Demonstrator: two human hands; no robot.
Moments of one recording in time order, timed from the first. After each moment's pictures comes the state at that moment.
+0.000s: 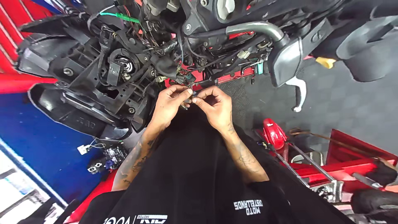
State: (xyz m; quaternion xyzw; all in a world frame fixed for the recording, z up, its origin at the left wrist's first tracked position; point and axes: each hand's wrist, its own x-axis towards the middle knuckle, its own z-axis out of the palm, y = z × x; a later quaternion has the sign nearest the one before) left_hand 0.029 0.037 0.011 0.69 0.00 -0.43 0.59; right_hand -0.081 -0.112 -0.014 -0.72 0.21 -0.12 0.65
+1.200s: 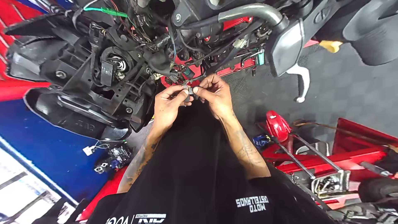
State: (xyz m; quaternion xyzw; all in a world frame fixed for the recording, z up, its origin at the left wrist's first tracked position) left_hand 0.008 0.038 0.005 0.67 0.00 -0.37 0.64; right_hand -0.076 -0.121 -0.035 -0.53 0.27 -0.07 0.80
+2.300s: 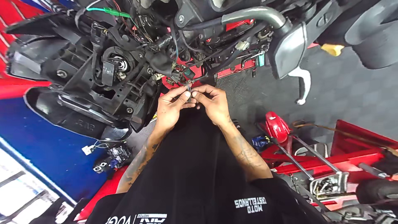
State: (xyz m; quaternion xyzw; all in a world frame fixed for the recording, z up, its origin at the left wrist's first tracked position) left_hand 0.004 0.040 -0.004 0.63 0.00 -0.38 0.68; right_hand -0.082 -0.109 -0.026 -0.61 0.25 -0.03 0.75
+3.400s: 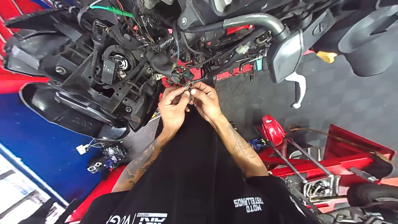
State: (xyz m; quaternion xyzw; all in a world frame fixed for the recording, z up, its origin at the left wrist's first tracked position) left_hand -0.019 0.026 -0.019 0.73 -0.03 -0.18 0.66; right_hand -0.069 -0.099 -0.054 -0.41 0.19 -0.05 0.89
